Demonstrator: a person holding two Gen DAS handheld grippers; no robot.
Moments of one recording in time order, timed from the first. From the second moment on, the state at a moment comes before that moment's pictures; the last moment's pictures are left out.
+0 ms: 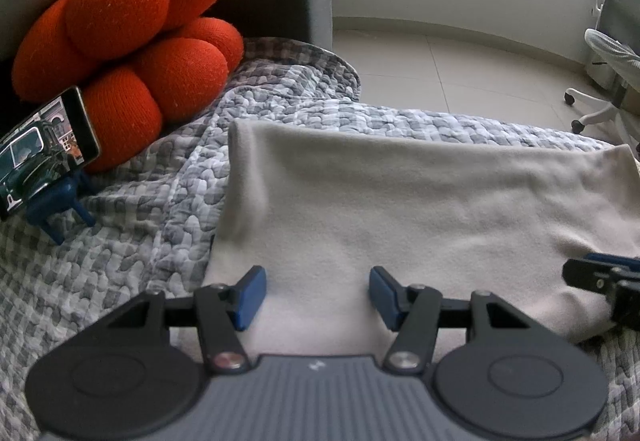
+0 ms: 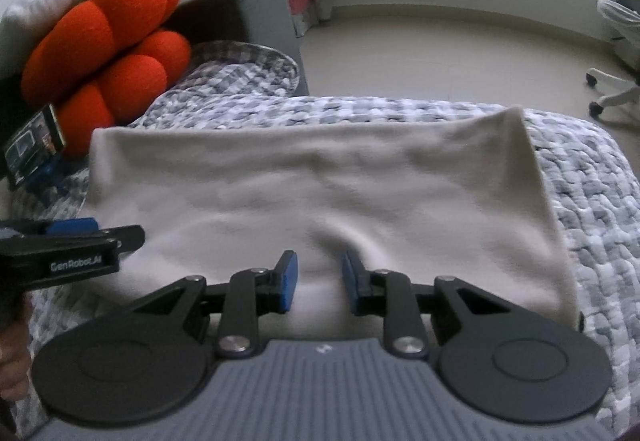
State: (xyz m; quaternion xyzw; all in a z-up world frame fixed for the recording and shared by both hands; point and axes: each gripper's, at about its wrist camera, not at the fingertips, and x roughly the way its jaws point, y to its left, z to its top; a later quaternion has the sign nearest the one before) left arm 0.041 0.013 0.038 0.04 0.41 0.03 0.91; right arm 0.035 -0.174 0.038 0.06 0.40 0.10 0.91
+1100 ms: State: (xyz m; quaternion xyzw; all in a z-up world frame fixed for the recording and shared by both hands) left arm 0.040 0.012 0.040 0.03 0.41 0.03 0.91; right arm 0.016 -0.274 0.053 0.19 0.37 -0.04 0.91
